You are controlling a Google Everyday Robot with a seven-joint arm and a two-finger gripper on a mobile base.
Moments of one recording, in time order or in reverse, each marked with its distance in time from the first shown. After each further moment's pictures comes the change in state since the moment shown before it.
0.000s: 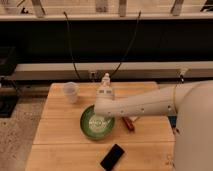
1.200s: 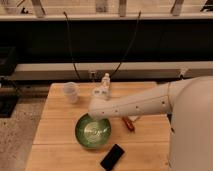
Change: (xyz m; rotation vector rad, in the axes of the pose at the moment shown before) arm 0.001 -0.040 -0.008 0.136 -0.010 -0.272
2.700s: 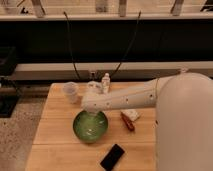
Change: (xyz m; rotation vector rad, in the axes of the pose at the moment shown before) arm 0.046 -0.001 0.010 0.055 0.031 -0.061
